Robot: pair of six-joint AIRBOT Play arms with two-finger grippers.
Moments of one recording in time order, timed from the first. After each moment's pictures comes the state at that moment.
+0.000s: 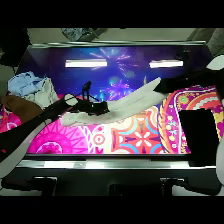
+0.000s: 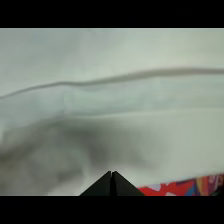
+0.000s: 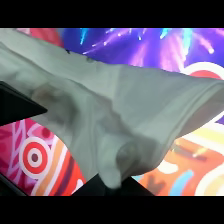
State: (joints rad) left arm -0.44 -1.63 1.25 0.69 -0.77 -1.50; right arm -0.13 -1.42 1.61 -0.91 1.45 1.09
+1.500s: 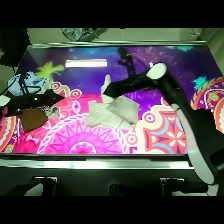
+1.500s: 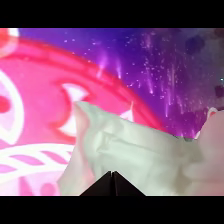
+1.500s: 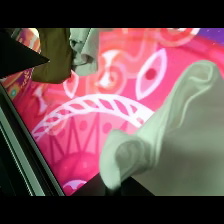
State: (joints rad) left arm 0.15 -1.12 0.97 0.70 -0.97 -1.30; right arm 0.38 -1.61 1.61 -0.68 1.08 1.11
